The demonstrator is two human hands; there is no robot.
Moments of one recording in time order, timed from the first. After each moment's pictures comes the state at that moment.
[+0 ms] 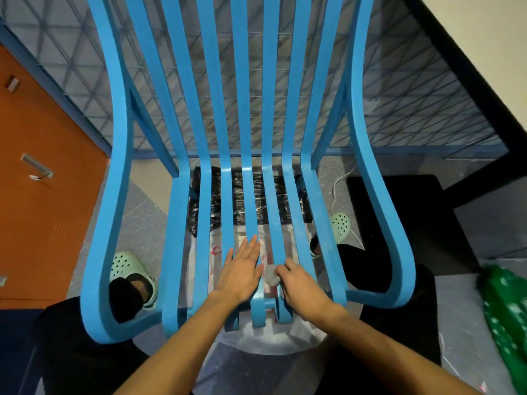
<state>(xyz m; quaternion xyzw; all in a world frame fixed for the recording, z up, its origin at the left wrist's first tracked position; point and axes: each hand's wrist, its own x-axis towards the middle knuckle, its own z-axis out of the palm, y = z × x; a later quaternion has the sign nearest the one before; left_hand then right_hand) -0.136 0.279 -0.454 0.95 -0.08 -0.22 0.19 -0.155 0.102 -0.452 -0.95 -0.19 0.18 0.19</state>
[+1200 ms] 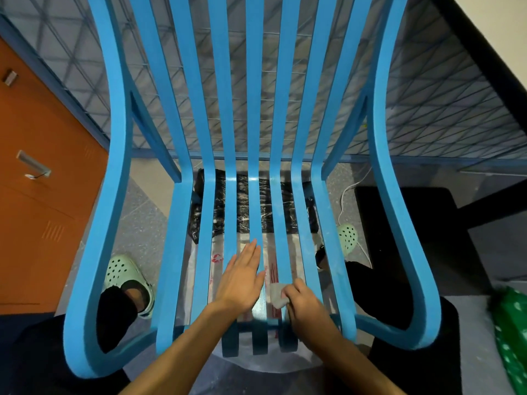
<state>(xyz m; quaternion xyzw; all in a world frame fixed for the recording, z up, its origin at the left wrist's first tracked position) -0.110 0.280 -0.462 0.95 -0.04 -0.19 0.24 -0.154 0.102 -0.454 -0.94 -0.10 0.19 0.26</state>
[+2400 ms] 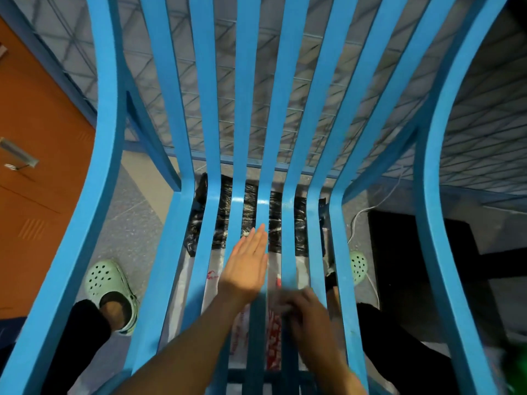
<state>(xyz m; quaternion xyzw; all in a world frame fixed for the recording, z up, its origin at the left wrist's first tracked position) -0.005 0.289 -0.512 0.98 -0.07 -0.04 0.19 -0.070 0.117 -0.452 -0.89 -0.06 0.15 0.43</state>
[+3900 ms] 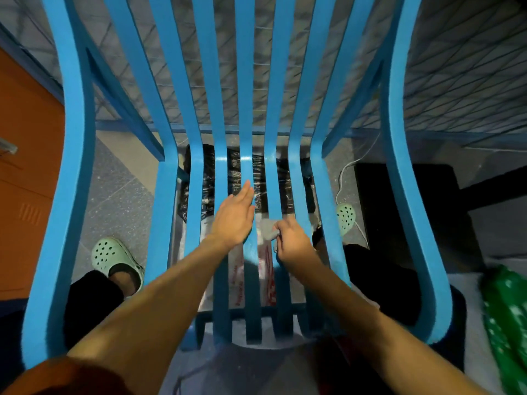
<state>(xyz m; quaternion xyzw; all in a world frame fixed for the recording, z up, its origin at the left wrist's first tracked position) 0.000 0.293 -0.492 0.96 -0.07 -0.11 0.25 -0.041 0.121 -0.474 -0.95 -0.12 0.12 0.25</state>
